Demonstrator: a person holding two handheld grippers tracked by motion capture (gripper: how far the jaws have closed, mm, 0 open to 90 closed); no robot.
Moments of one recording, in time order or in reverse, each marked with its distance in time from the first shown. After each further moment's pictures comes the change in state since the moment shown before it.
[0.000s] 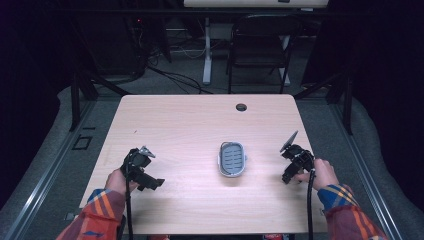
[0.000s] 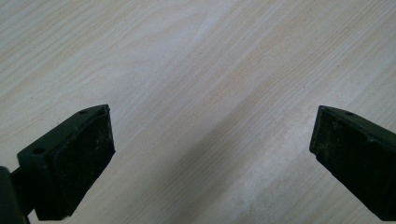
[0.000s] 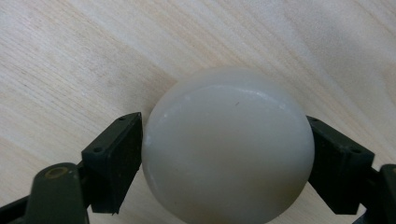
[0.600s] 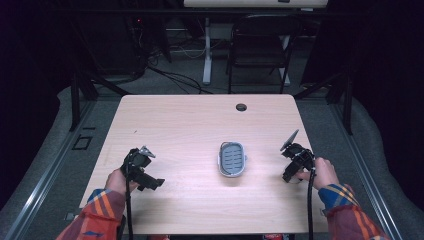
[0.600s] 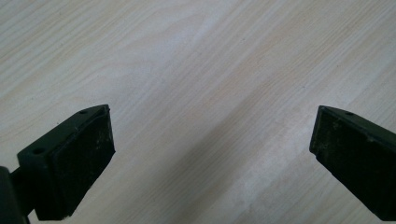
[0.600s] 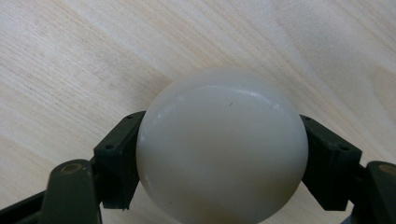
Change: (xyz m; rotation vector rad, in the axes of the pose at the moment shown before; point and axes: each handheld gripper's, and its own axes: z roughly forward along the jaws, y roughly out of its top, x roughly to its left) left arm 0.000 0.000 0.000 0.001 0.001 0.002; right arm 0.001 0.000 -0.004 -0.039 0.003 0.025
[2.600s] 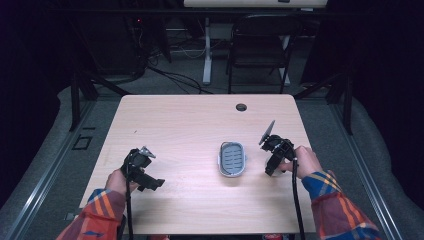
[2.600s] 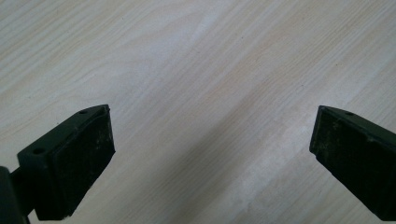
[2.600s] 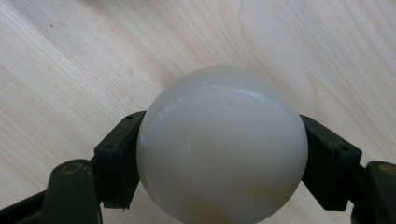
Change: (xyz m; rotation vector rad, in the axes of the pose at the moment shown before) left arm -0.001 0.000 0.000 0.006 0.000 0.001; right arm 0.053 0.050 -0.037 0.018 -0.001 -0.190
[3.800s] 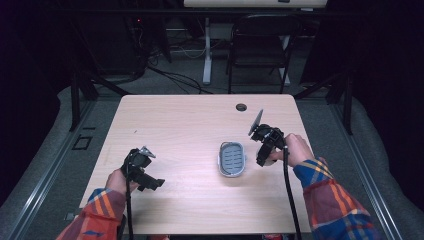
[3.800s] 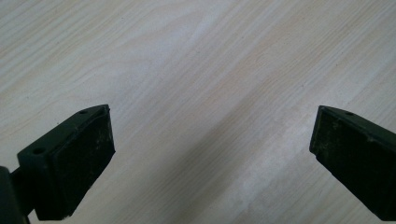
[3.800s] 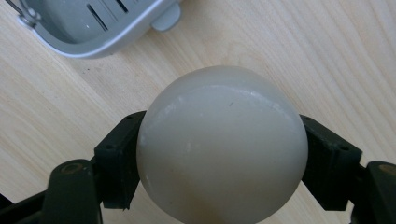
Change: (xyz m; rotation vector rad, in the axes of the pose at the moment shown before) left arm 0.001 0.000 0.001 -0.002 -0.005 -0.004; right arm 0.010 0.035 -0.026 -0.026 -0.028 -0.063
